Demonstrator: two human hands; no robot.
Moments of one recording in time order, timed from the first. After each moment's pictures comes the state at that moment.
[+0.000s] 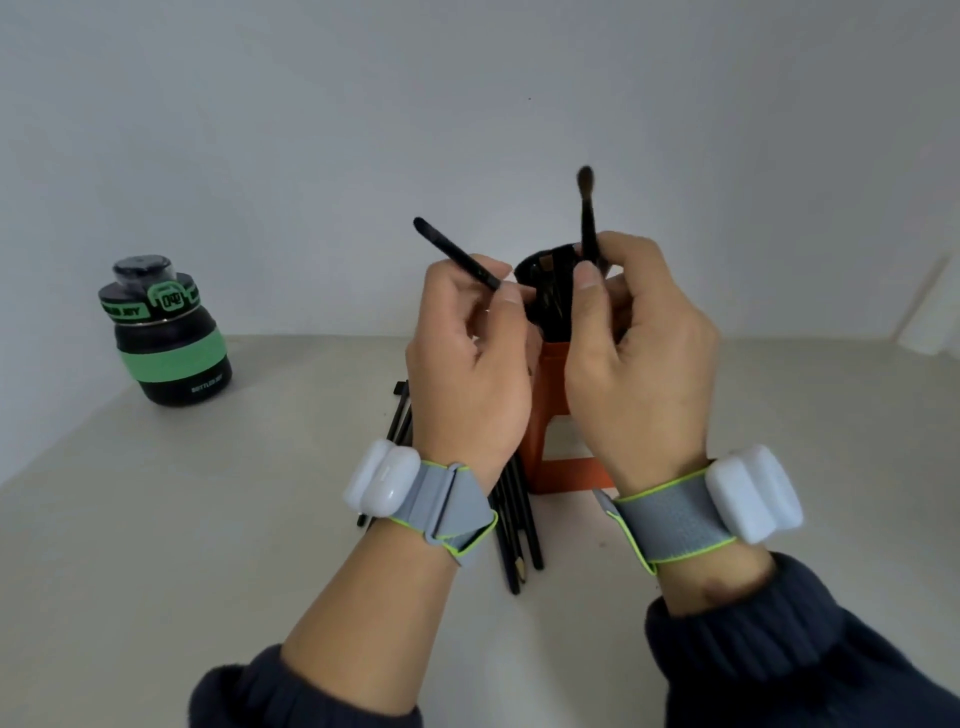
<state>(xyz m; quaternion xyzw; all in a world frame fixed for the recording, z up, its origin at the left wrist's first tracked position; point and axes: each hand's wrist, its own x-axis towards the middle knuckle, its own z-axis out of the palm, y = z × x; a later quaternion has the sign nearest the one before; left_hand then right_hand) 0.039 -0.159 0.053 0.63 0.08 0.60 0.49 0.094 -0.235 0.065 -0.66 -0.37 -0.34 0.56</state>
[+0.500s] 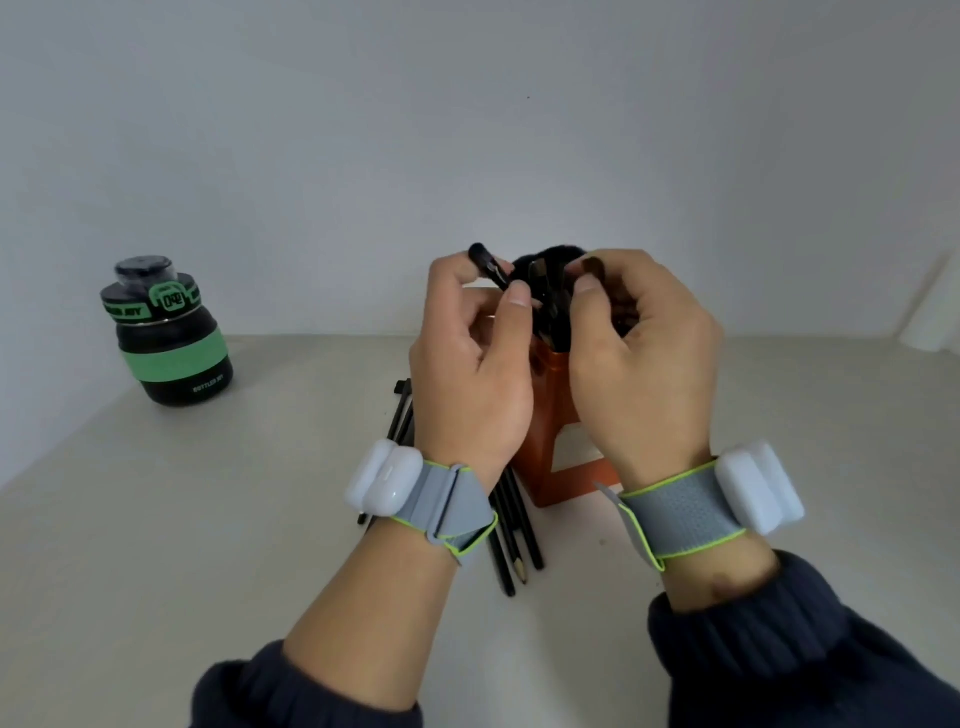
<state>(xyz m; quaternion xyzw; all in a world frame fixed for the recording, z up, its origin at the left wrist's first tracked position) 0.038 -0.158 0.051 0.65 0.09 0.59 0.47 0.098 -0.235 0.065 -0.65 -0.35 -0.30 0.60</state>
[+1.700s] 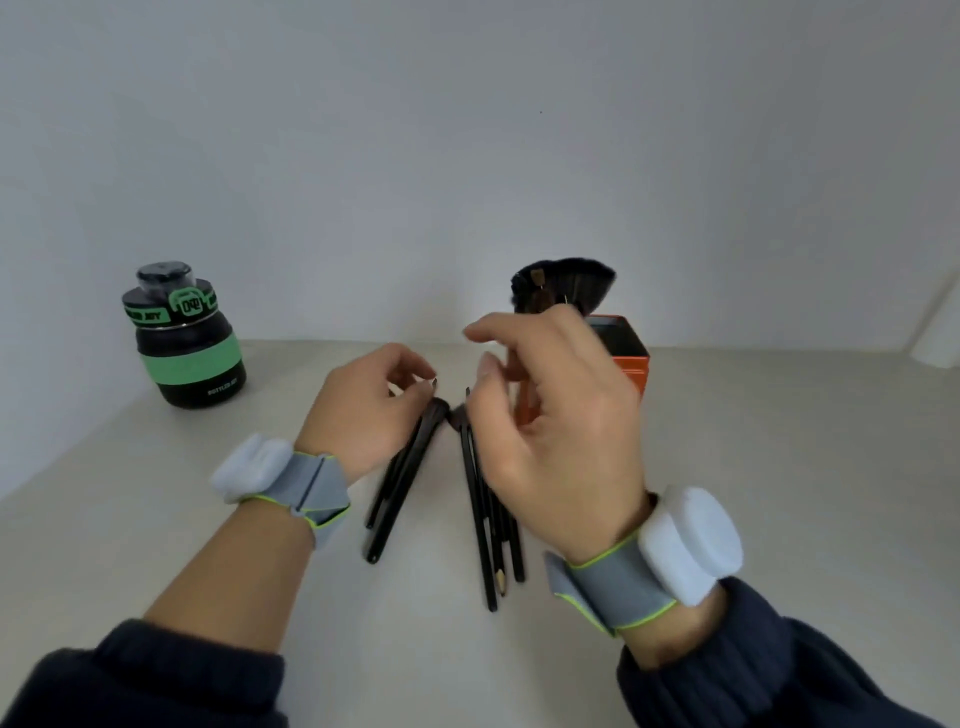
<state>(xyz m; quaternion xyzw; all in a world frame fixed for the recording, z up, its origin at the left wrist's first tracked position) -0.009 -0.064 0.023 0.85 0.28 0.35 0.27 0.056 -0.228 0.049 -0.57 -0.53 -0.34 0.54</state>
